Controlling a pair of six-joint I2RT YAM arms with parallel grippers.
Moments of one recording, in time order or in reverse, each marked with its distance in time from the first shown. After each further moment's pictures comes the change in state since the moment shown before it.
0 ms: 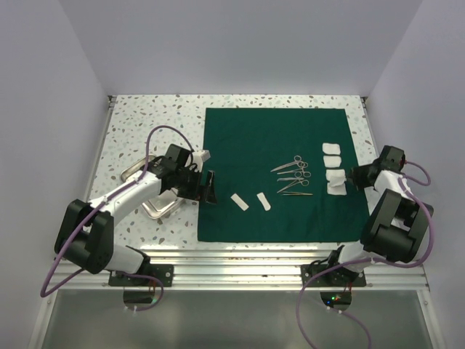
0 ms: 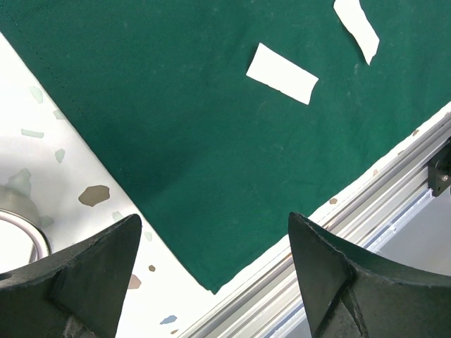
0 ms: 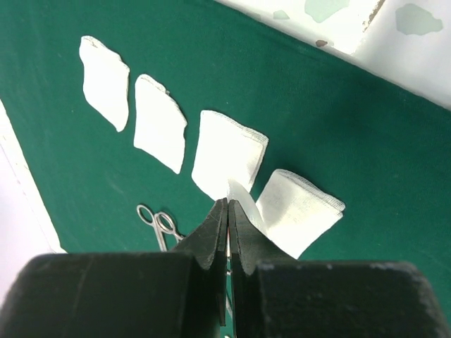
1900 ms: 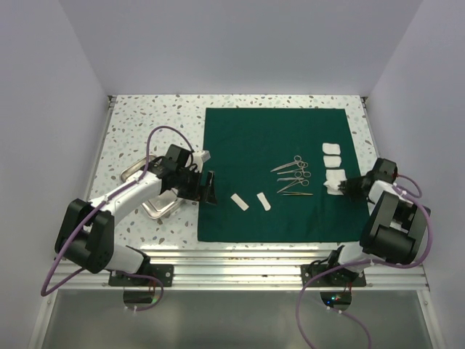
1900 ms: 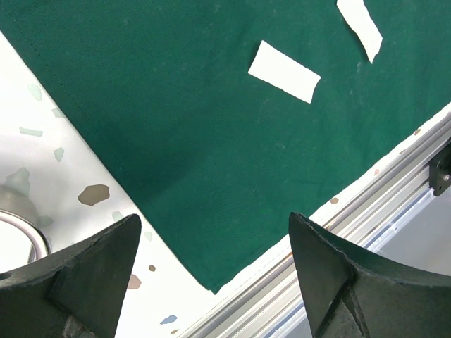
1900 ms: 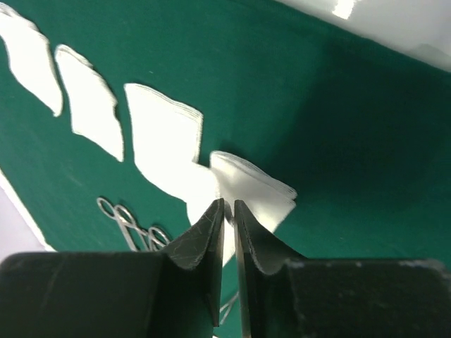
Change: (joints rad) left arm 0.000 0.005 -0.003 0.002 0.001 0.000; right arm 0.002 -0.019 -0.161 0.105 -0.030 0.037
